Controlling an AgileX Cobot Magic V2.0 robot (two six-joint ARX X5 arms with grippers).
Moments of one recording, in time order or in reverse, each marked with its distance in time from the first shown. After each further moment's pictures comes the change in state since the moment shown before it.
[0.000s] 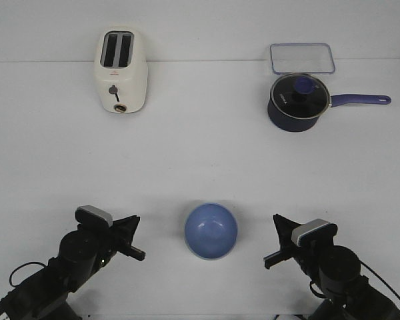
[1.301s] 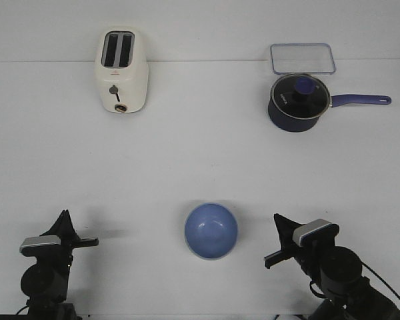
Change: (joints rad) left arm 0.712 -0.640 -0.599 0.353 0.002 0.338; right arm 0.000 -0.006 0.000 0.012 0.005 0.011
